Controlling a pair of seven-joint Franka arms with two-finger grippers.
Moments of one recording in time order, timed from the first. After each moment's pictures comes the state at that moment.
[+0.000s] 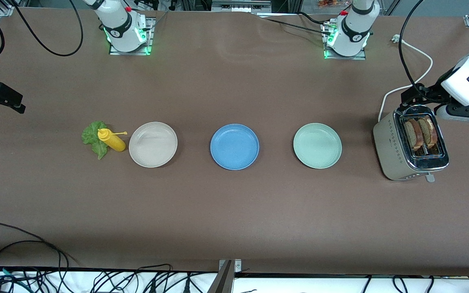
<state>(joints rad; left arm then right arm) 0.07 -0.01 -0.09 -1.71 -0.02 1.66 0.07 -0.01 0.07 -0.04 -1.52 -0.05 1.64 -0.06</state>
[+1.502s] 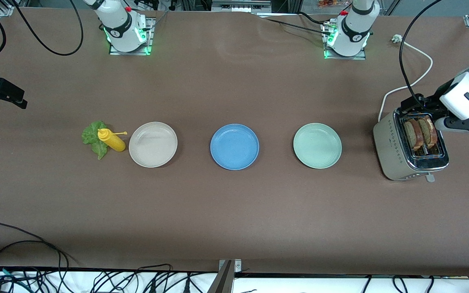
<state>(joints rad) 0.08 0.05 -0.08 -1.70 -0.02 1.67 0.07 -0.01 0.06 -0.04 -1.52 -0.05 1.59 -0.06</state>
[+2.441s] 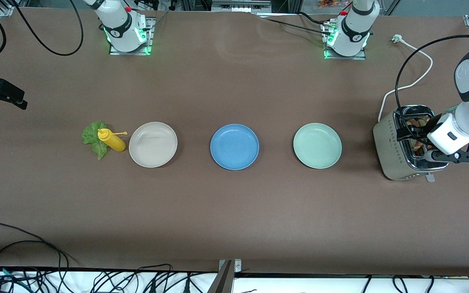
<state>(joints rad) 0.12 0.23 -0.08 -1.70 0.05 1.79 0.07 -0.01 0.06 -0.04 -1.52 -0.05 1.60 -0.06</state>
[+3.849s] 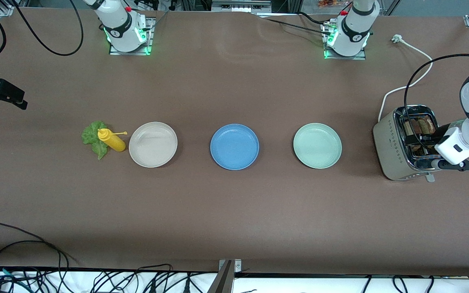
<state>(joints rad) 0.17 0.32 -0.04 -1.70 0.08 1.81 0.13 -0.01 0.06 -0.04 -1.52 -0.05 1.60 -0.06</state>
